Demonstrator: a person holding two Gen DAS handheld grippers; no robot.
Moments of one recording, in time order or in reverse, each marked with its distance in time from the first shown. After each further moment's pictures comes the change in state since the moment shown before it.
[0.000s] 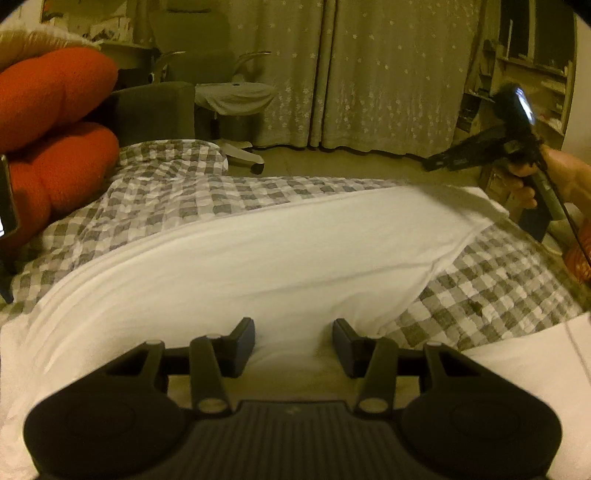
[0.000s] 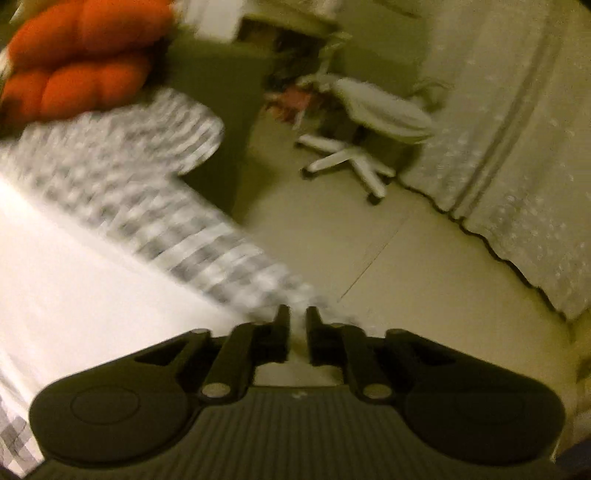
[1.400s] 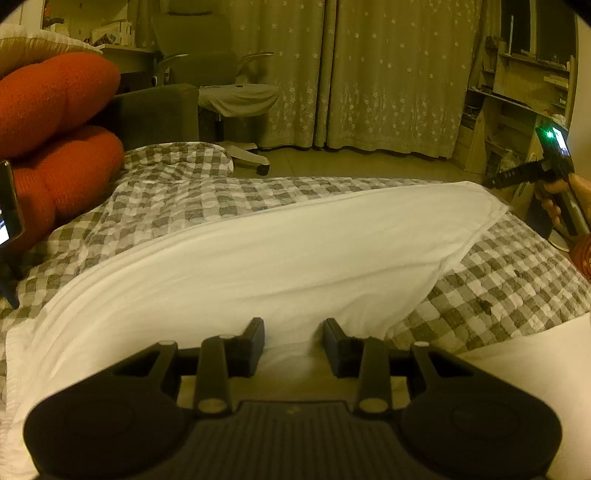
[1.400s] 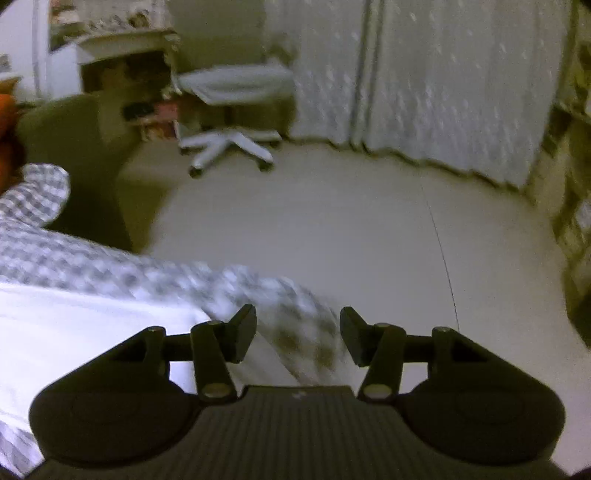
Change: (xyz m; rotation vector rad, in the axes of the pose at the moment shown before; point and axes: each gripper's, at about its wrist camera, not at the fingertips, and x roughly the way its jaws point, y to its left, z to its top) left arm 0.005 -0.002 -0.001 0.035 -0.005 0.037; right arm -0.016 -0.129 -0.091 0.413 0.074 -0.121
